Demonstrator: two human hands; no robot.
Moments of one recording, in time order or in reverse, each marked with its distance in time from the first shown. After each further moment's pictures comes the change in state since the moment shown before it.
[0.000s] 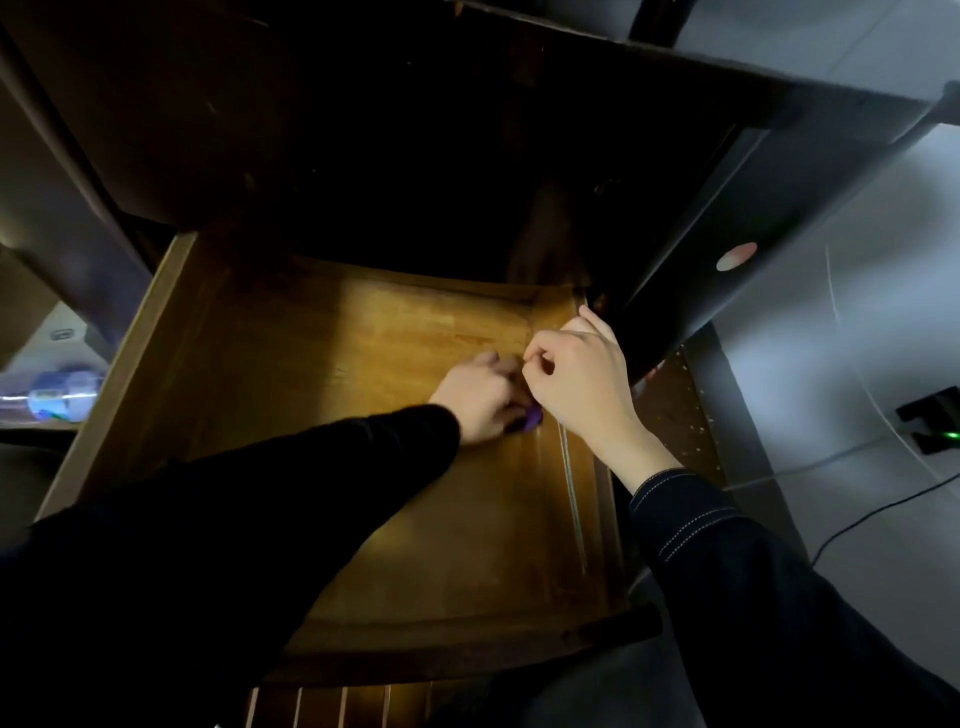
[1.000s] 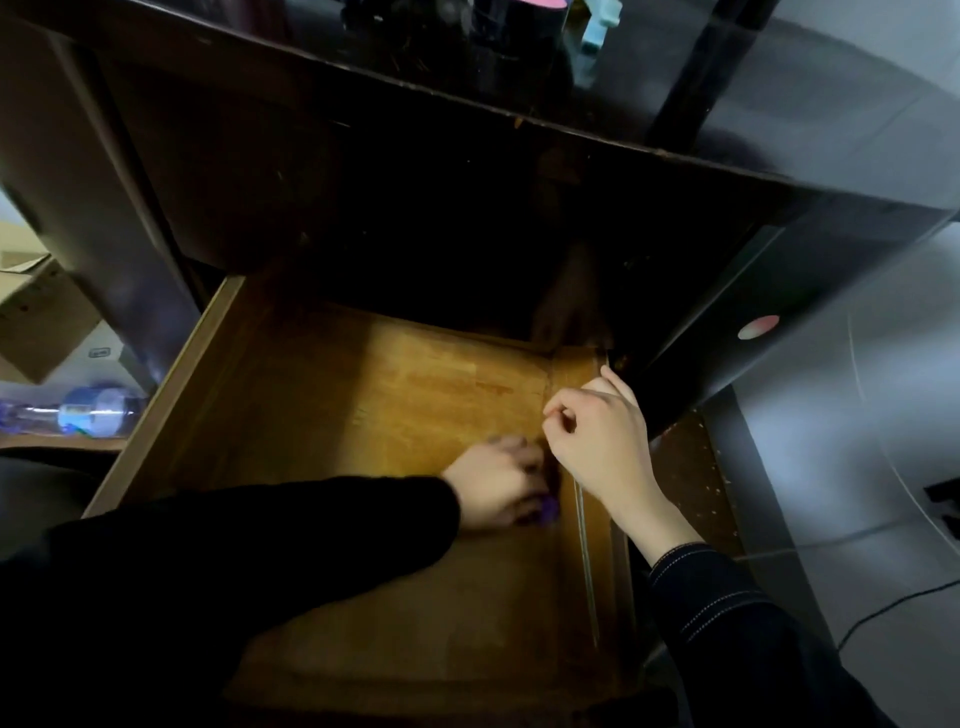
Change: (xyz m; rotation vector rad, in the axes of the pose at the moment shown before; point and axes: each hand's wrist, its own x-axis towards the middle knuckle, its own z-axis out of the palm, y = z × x) left_hand -0.028 0.013 -0.002 0.030 -0.072 0.192; right_hand -0.001 0.004 0.003 0.035 0.009 -0.005
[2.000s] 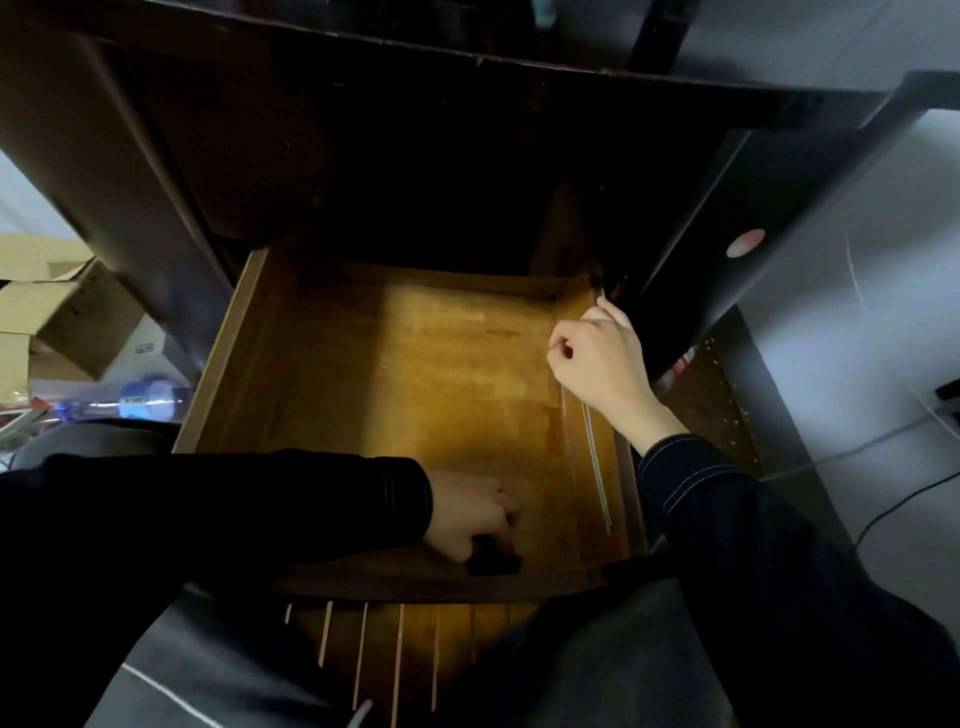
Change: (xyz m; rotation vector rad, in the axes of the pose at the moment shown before) left_hand -0.075 0.058 -0.046 -0.147 -0.807 0.169; right_hand -0.004 -0.005 -0.004 -0.056 -0.015 0.014
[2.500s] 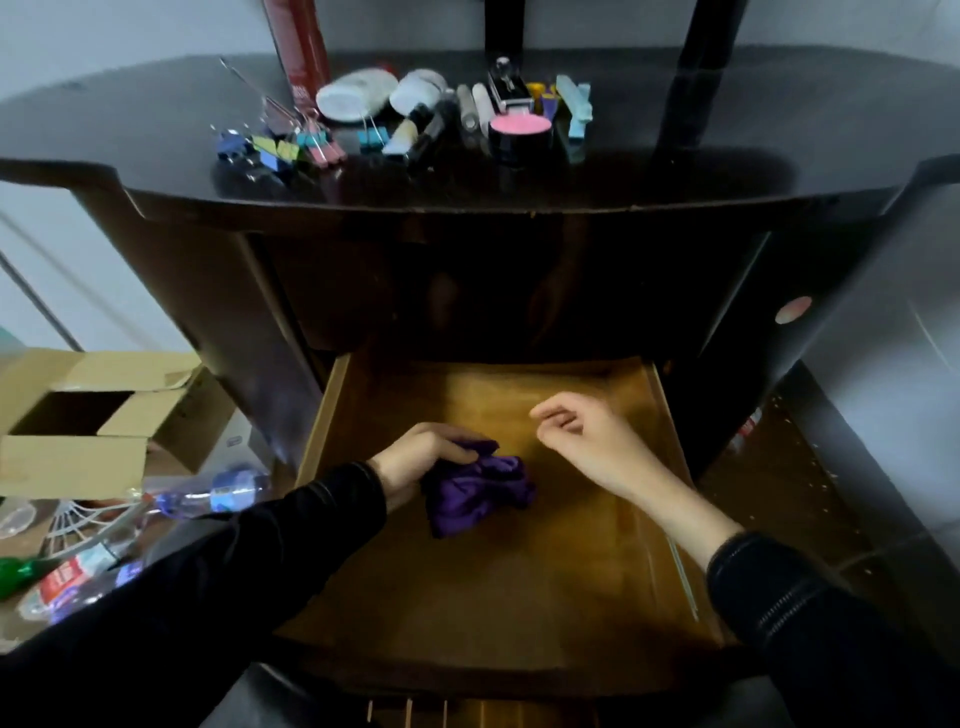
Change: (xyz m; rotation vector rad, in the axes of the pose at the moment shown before) left_hand -0.116 -0.059 -0.050 -1.452 0.861 -0.471; right_hand -0.002 -0.076 -0.026 0.743 -0.267 0.173
